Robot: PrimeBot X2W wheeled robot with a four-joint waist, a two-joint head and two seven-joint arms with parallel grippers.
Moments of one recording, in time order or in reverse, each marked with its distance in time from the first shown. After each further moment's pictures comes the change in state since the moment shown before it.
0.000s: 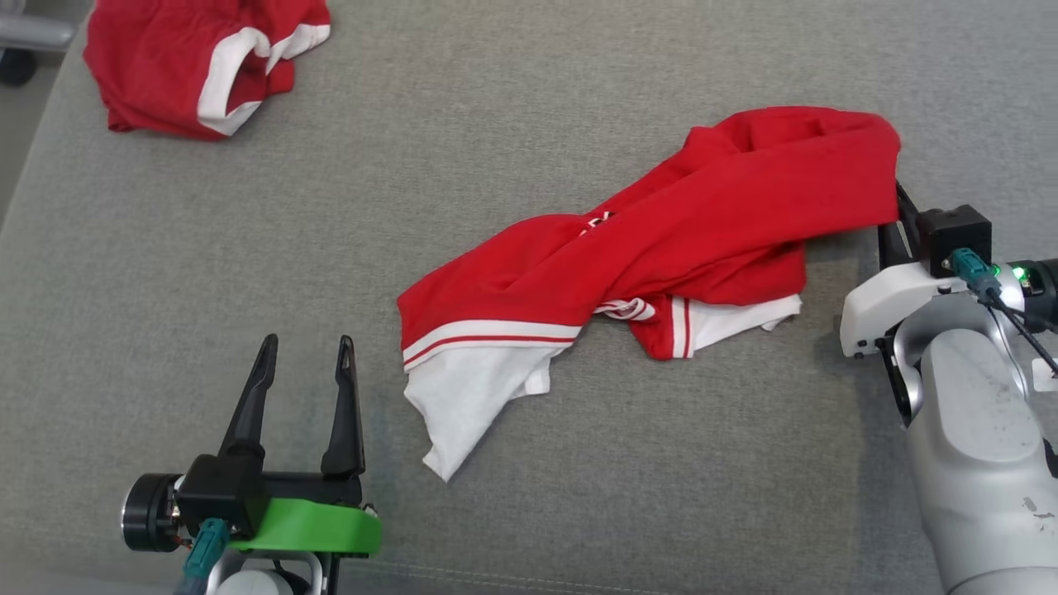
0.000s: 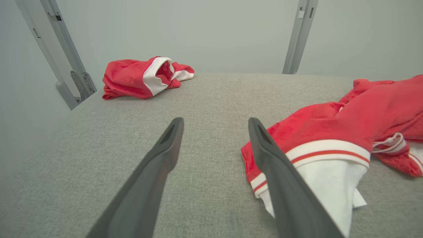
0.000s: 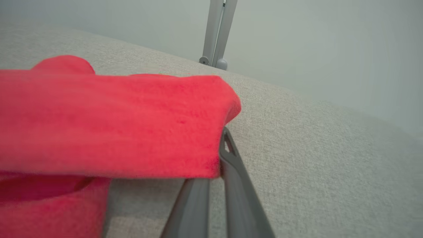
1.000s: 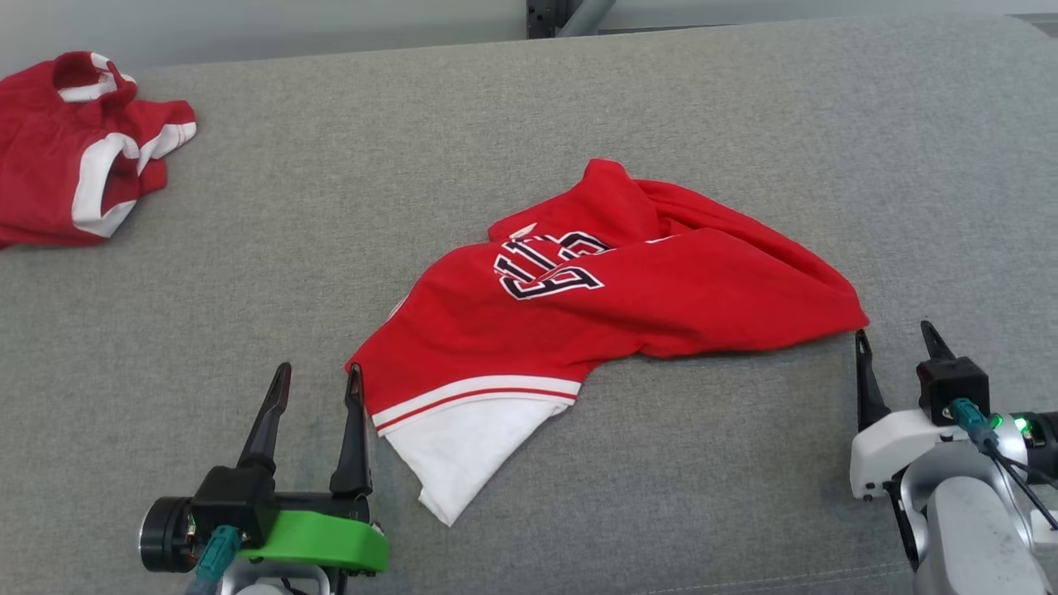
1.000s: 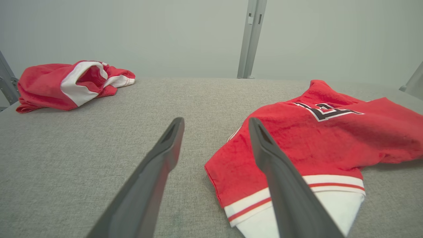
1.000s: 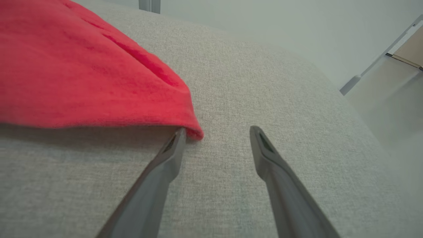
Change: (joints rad) left arm 0.013 -0.001 -0.021 0.070 -0.040 0.009 0.000; right arm 0.339 0.054 -0.049 -0.191 -0.013 0.000 0.000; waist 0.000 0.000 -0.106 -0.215
